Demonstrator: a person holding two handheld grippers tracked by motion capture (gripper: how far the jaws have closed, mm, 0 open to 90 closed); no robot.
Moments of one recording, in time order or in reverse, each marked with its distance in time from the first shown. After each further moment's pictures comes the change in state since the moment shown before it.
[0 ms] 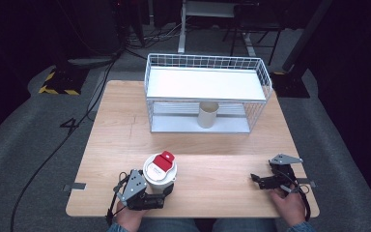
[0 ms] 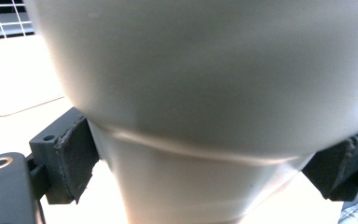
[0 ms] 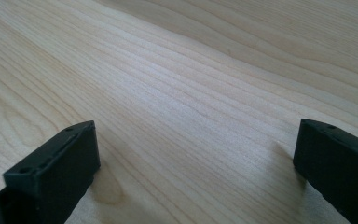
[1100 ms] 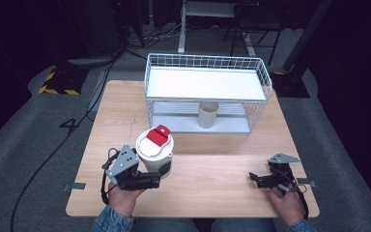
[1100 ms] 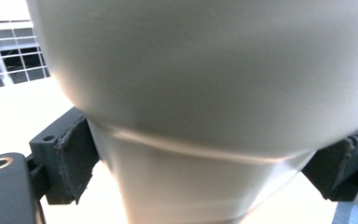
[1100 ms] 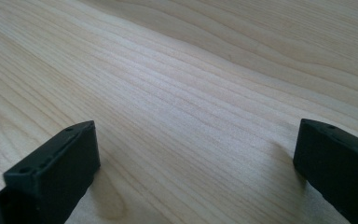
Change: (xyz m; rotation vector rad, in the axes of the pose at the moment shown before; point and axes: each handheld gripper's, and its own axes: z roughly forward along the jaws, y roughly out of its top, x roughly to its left) left arm 0.013 0.087 -0.015 -0.039 -0.007 -0.025; right arm 0.003 0.003 0.004 -0.001 -0.016 0.014
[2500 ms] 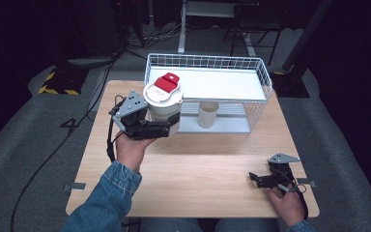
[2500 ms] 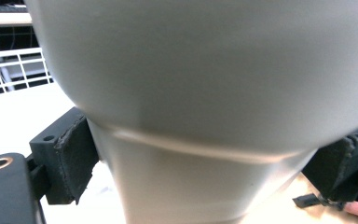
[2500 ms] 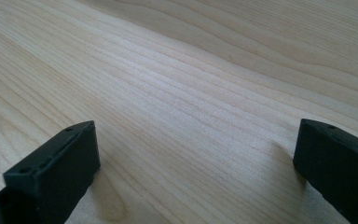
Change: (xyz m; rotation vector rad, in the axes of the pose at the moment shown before) left arm 0.034 0.111 0.041 -0.039 0.024 0.028; right arm 0.000 0.000 0.000 0.000 -0.001 0.002
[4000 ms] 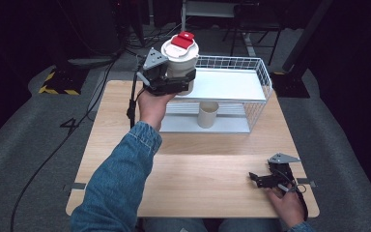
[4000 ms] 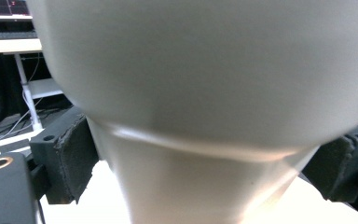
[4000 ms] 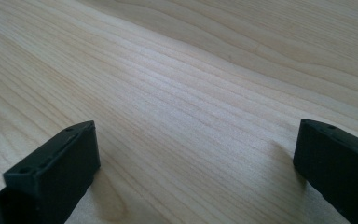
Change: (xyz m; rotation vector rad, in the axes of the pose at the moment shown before) left arm 0.035 0.062 0.089 -0.067 0.071 -0.007; right arm 0.000 0.000 0.000 0.002 0.000 0.003
